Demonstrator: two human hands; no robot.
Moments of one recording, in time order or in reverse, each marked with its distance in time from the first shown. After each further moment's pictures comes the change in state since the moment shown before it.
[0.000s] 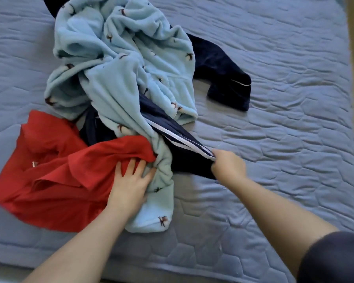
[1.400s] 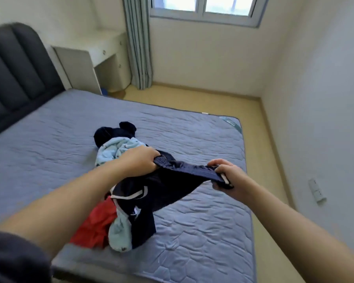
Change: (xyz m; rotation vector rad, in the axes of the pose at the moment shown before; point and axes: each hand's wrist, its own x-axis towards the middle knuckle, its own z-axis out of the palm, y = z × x) left_hand -0.149 0.162 -0.576 -0.334 0.105 0.039; right_hand -0.349 0.190 -0.451 1.475 -0.193 -0.098
